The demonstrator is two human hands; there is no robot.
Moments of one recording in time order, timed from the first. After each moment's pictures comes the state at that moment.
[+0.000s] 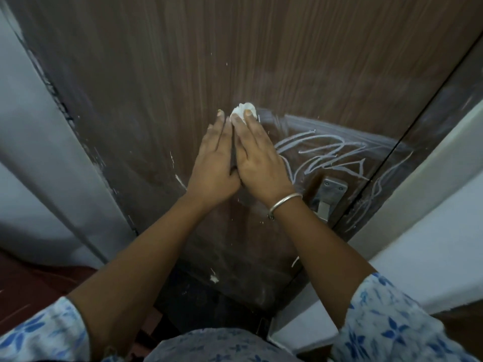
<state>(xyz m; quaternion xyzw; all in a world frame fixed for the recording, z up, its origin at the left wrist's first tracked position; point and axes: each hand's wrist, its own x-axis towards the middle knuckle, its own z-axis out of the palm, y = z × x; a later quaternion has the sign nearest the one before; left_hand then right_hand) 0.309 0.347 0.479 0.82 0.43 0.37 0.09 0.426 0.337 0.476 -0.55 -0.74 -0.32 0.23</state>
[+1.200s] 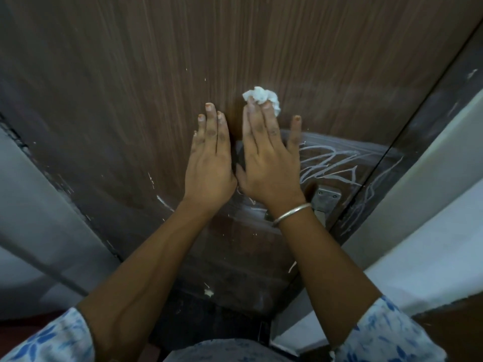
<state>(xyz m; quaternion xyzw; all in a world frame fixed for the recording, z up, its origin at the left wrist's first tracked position) 0.331 0.383 0.480 0.83 0.41 0.38 0.02 0.448 0.342 0.495 -0.64 -0.61 -0.42 0.19</state>
